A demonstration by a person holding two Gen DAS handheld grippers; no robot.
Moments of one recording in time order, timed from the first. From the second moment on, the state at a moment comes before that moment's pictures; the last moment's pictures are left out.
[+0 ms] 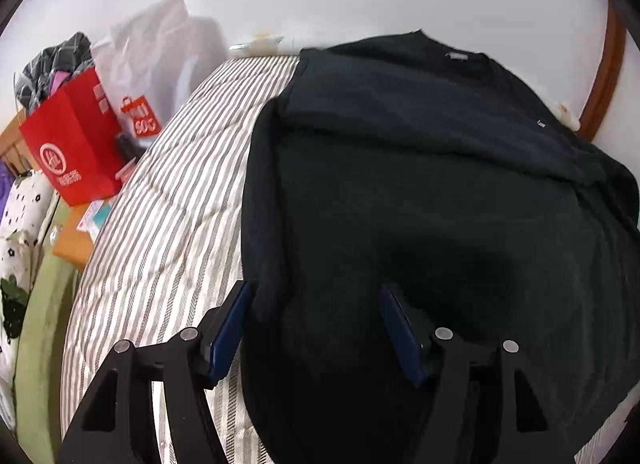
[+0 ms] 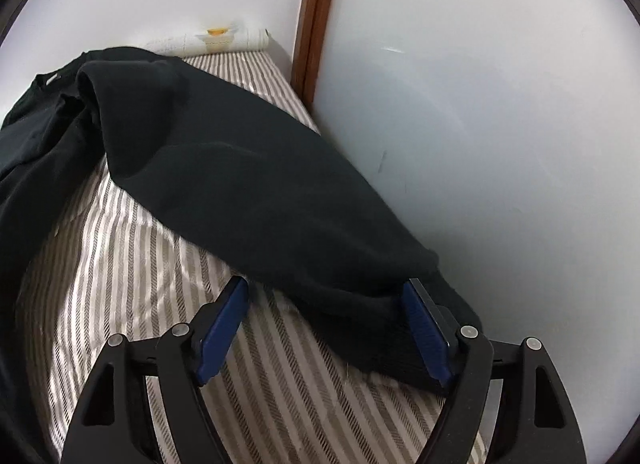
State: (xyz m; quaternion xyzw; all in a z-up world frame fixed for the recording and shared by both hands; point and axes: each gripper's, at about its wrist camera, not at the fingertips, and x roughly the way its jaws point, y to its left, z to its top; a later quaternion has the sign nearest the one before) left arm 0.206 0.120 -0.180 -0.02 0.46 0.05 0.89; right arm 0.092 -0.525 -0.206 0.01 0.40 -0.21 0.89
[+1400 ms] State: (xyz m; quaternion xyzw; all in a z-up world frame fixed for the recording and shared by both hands) left arm 0.206 0.197 -0.190 -0.04 0.44 0.04 0.90; right arm 0.232 -0.255 -0.024 0.01 0.25 -0.12 0.96
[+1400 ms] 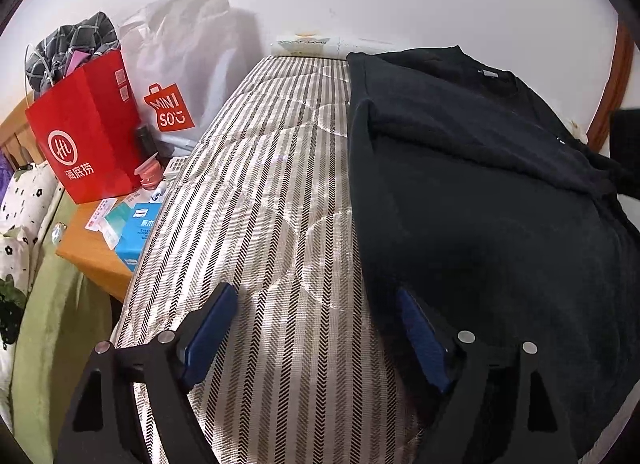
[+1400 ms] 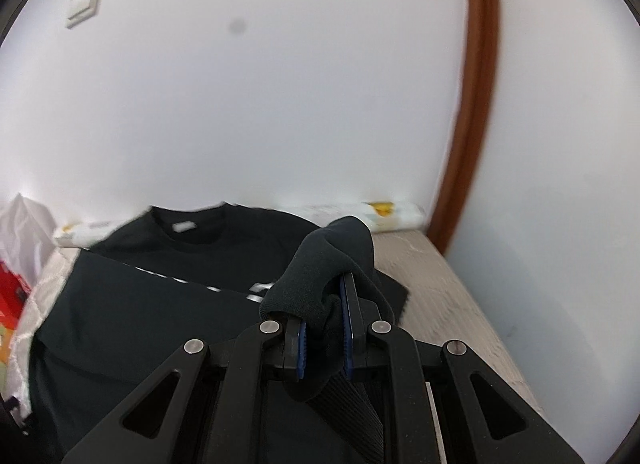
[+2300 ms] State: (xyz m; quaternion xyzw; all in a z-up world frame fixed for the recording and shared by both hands) left arm 0.205 0.195 -0.191 -0.04 0.44 0.04 0.90; right arm 0.347 -0.069 -0.121 -0.01 0.36 0.05 0.93
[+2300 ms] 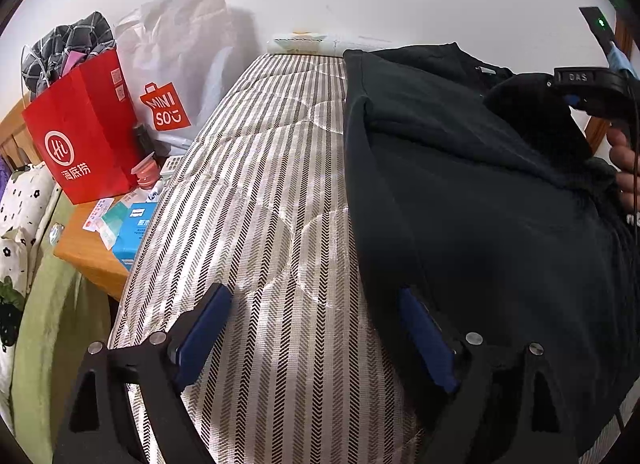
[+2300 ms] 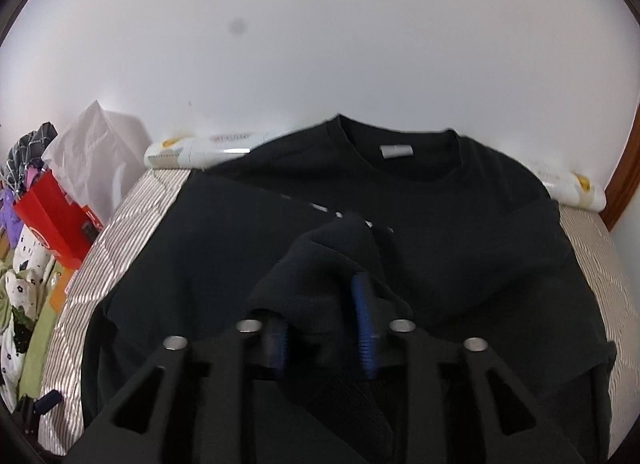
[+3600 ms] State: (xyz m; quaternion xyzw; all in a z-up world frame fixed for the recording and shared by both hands) left arm 0.206 0.192 -0.191 -0.04 0.44 0.04 0.90; right arm 0.173 -0.276 -0.137 0.10 0.34 -0.05 0.93
